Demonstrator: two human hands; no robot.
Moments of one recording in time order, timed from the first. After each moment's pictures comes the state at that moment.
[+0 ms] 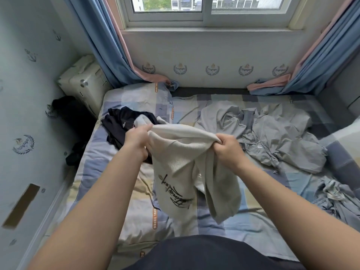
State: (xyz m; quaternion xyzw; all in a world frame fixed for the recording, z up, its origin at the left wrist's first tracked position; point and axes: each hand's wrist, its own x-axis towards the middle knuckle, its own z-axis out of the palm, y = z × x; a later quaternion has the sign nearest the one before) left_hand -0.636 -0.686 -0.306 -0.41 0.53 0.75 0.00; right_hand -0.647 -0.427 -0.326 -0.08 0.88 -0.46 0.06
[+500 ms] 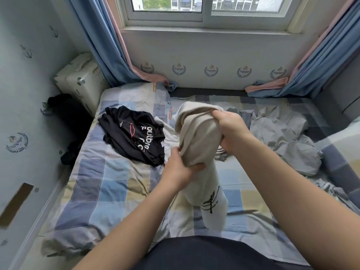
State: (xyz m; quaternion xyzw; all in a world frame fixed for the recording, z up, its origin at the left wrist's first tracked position) left_hand -0.577 -0.584 -0.336 -0.19 0.83 0.51 0.08; right_hand -0.688 -0.453 -0.273 0.10 0.64 -0.75 0.11
